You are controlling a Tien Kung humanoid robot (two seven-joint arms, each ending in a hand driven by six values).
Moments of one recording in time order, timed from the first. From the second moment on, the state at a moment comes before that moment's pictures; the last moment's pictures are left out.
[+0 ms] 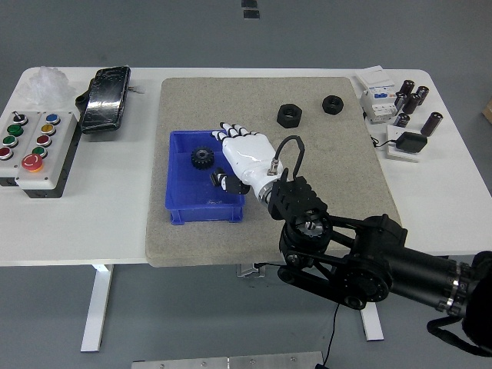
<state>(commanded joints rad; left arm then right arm) -0.02 0.13 -1.66 -0.18 1.39 -0.01 0.27 0.77 -0.07 0.39 1.27 -2.04 -0.21 -0.65</state>
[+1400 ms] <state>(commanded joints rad) -0.01 0.13 -1.68 -0.18 1.43 -0.02 0.26 0.13 -0.17 1.42 1.36 -1.10 -0.45 0.27</state>
